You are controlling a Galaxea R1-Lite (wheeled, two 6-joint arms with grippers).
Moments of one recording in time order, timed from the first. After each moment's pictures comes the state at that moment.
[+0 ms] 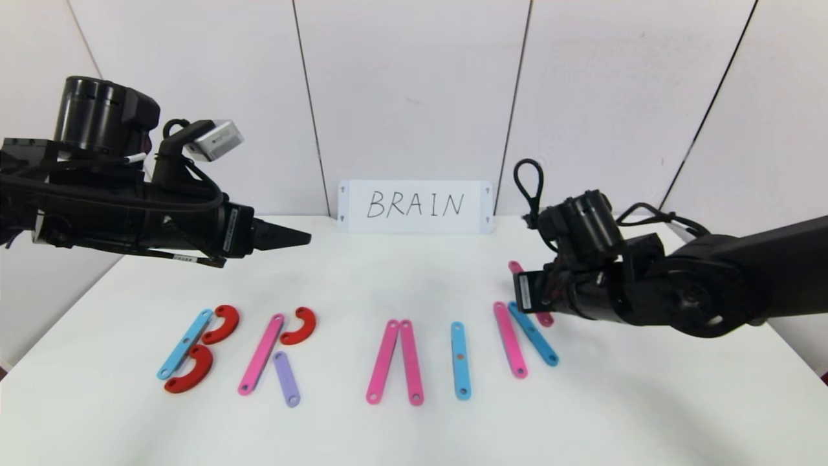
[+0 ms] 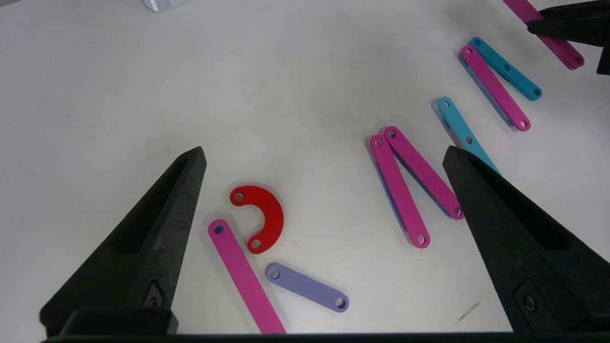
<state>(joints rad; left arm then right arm) -0.19 1.59 -1.21 0.16 -0.43 0.10 0.52 1.88 -1.04 -0.06 -0.28 0.32</state>
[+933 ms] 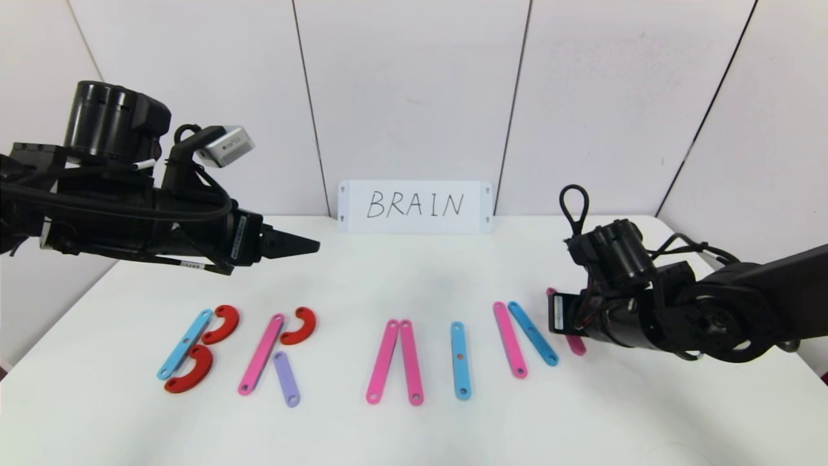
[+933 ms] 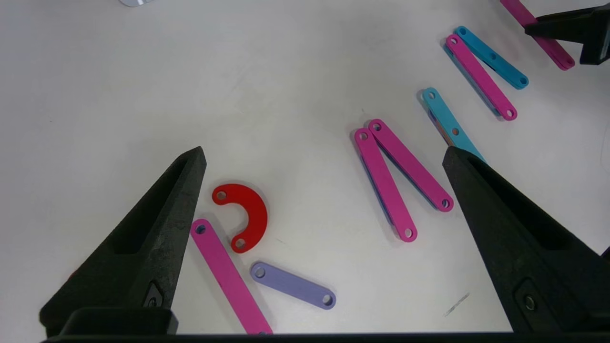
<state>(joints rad) -0.22 1.59 -1.19 0.16 -0.42 0.10 0.44 1.88 -0.90 -0.12 -0.28 0.45</state>
